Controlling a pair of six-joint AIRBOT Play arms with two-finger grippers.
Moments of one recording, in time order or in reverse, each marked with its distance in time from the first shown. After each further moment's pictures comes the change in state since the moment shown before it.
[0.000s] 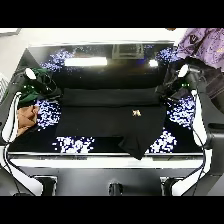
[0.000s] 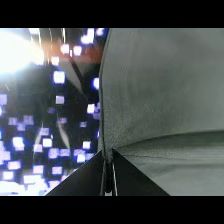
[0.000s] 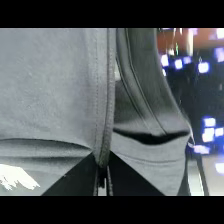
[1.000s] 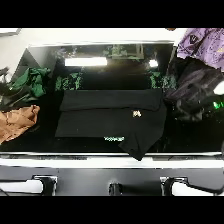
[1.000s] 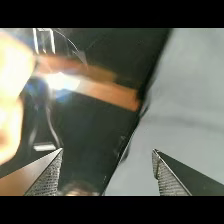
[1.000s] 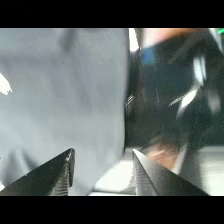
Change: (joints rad) left arm 0.283 0.389 -0.244 -0.090 -0.027 -0.001; right arm -0.307 0.447 -0.552 0.226 0.045 -0.269
